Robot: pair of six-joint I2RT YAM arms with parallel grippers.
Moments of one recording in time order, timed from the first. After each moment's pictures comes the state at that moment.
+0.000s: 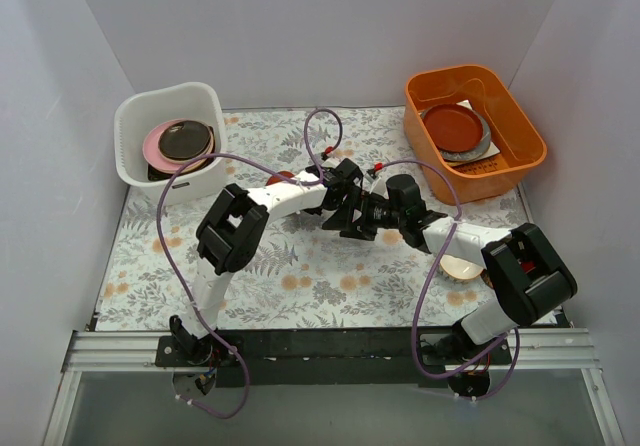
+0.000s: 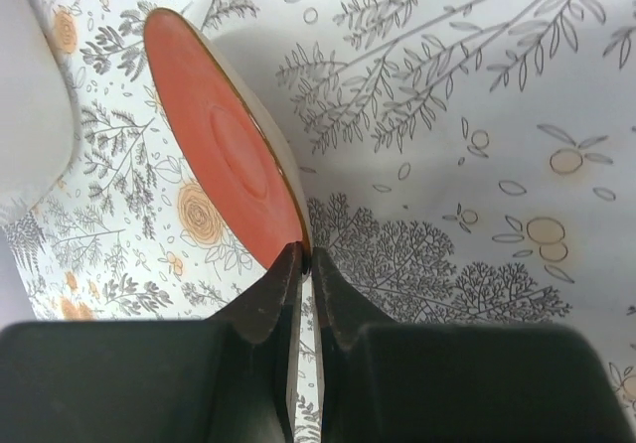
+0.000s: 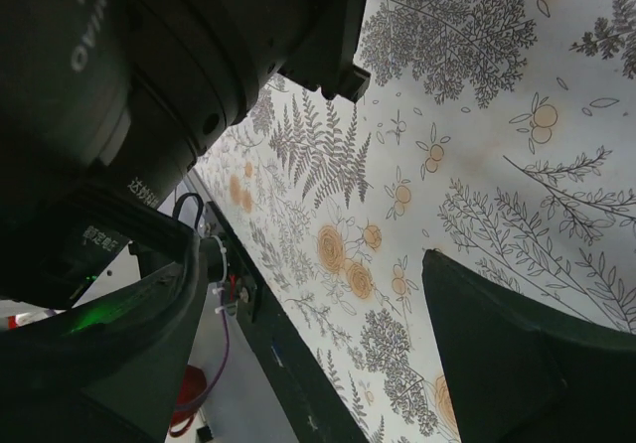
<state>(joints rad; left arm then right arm) -0.78 2.15 1.64 -0.79 -0.76 -0.31 0.56 1.52 0.69 0.33 -0.61 0.88</state>
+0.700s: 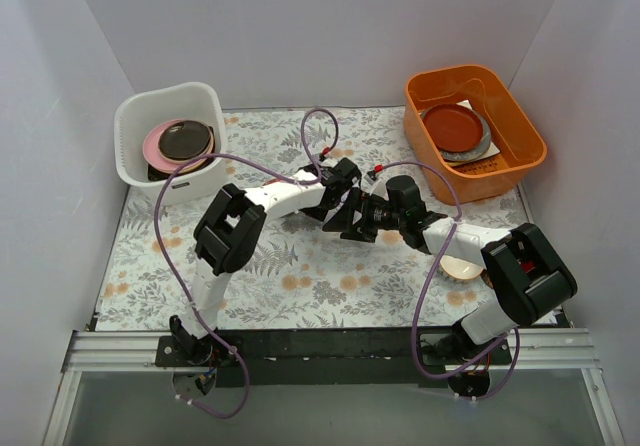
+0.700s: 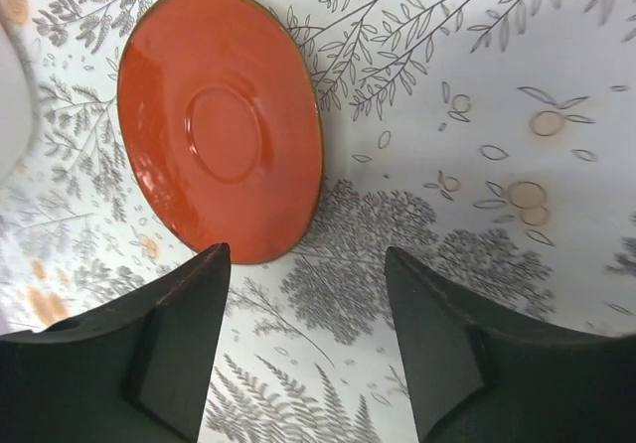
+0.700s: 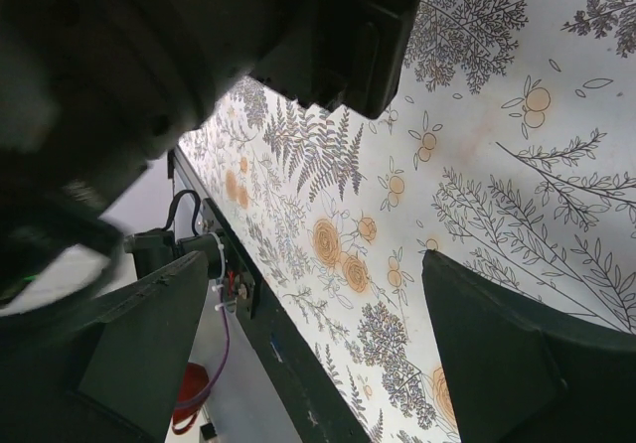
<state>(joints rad) -0.79 2.14 1.63 -0.82 -0.71 -0.33 0.56 1.52 0.67 0.31 -0.61 0.88</state>
